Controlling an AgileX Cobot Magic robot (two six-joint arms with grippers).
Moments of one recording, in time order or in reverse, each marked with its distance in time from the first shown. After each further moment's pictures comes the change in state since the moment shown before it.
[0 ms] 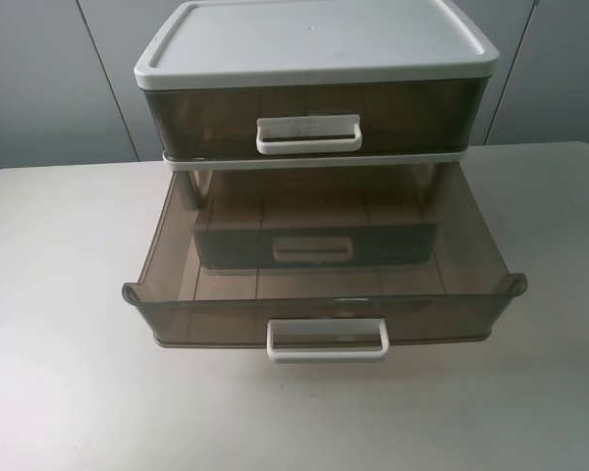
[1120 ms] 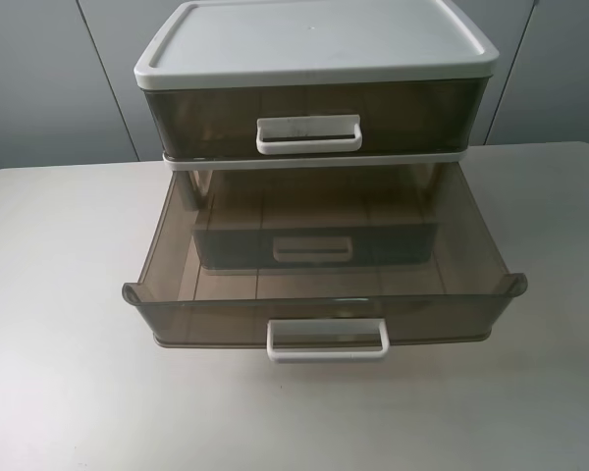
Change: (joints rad) left arm 0.000 0.000 0.000 0.000 0.000 0.000; right arm 0.000 0.000 0.000 0.000 0.000 0.002
